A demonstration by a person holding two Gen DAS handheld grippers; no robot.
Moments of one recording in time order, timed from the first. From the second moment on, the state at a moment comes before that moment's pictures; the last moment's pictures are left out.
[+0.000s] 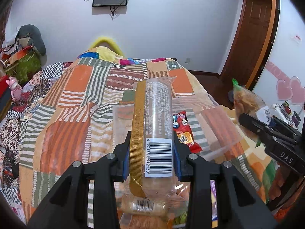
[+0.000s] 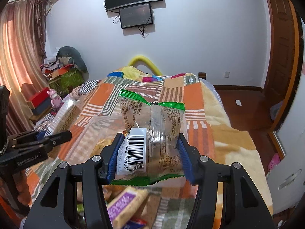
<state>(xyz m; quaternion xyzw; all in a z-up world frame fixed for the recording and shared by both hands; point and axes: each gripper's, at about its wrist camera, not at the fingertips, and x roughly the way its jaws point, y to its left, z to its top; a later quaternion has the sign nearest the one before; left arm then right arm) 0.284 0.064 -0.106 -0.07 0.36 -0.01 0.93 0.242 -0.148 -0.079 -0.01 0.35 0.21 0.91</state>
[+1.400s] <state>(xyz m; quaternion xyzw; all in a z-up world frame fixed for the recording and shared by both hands) 0.234 0.049 -0.068 -0.05 0.27 0.00 0.96 0.210 -0.154 -0.048 -0.03 0.32 0.22 0.92</state>
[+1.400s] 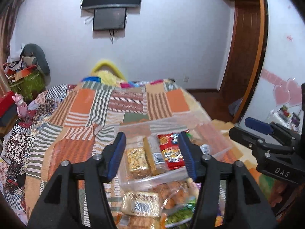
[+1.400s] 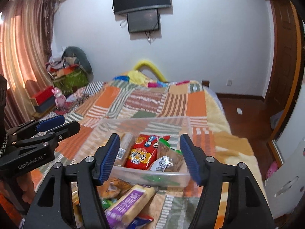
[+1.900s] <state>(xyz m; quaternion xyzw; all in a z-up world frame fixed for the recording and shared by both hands) 0.153 0.045 -0.085 -0.03 0.30 -0.02 0.95 0.149 -0.158 -0.056 -0.03 0.32 0.24 0.92</state>
